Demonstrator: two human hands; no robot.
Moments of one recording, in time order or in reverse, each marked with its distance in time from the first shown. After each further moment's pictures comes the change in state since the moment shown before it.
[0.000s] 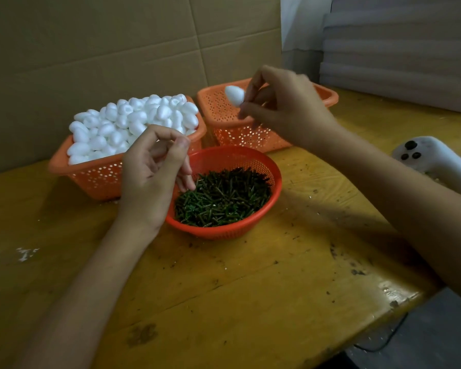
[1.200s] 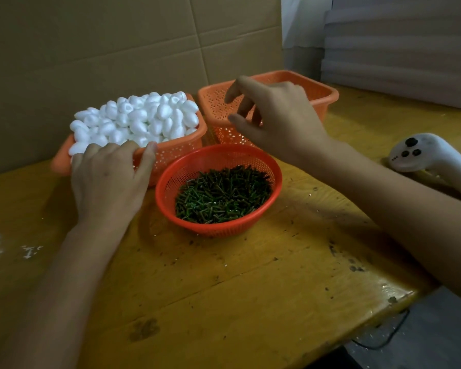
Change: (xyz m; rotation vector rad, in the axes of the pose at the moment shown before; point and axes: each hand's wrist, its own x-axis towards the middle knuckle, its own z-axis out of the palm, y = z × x) left_hand 0.010 -0.018 -0.047 1.297 0.116 -0.020; right_hand -0.011 -0.019 0.013 -0.338 0.050 -0.175
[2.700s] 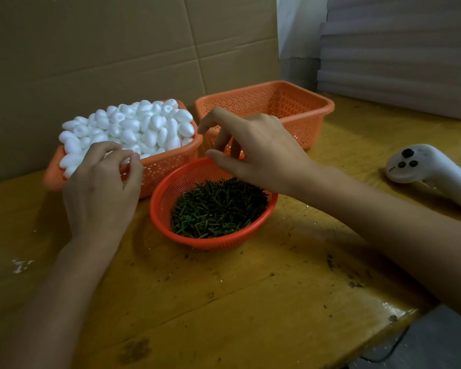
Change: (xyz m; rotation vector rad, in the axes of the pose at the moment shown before) left_hand -0.002 -0.003 0.002 -0.152 0.117 -0.022; right_hand -0.009 -0.014 0.011 0.152 -0.078 -0.114
